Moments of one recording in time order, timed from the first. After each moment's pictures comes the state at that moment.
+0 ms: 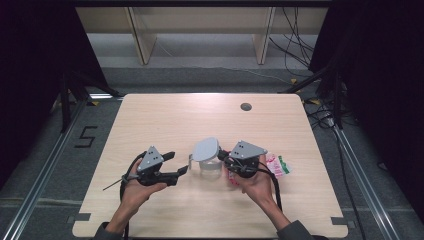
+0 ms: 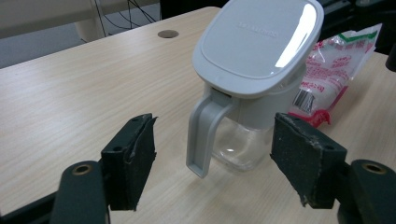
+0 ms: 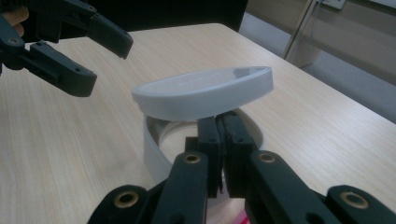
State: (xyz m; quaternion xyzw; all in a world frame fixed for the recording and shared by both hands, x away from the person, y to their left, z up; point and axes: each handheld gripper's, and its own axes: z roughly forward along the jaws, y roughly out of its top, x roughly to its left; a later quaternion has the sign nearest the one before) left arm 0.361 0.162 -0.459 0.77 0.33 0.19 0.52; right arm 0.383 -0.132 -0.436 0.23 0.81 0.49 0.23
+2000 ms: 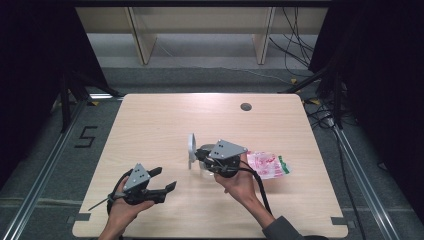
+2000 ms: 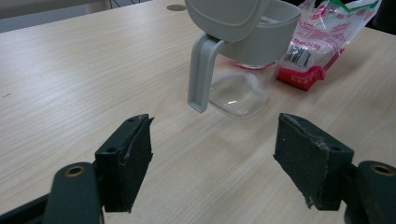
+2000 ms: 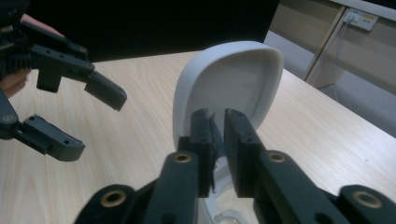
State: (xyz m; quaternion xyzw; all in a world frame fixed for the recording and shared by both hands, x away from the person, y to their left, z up) left arm 0.323 0.192 -0.480 0.77 0.35 0.19 0.50; right arm 0.379 -0.085 -0.425 0.19 0.81 0.51 0.21
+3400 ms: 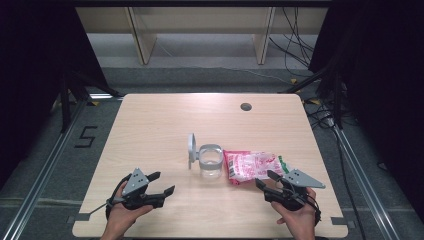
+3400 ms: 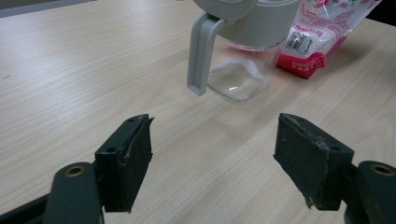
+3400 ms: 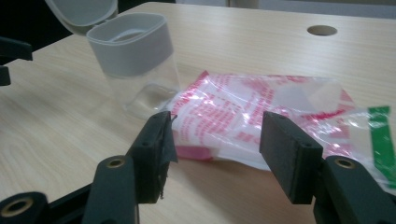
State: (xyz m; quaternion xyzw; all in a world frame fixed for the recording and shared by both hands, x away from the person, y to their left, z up) left arm 0.314 0.195 -0.489 0.77 0.36 0.18 0.50; right arm 0.306 -0.243 -0.465 0.43 0.73 0.49 0.20
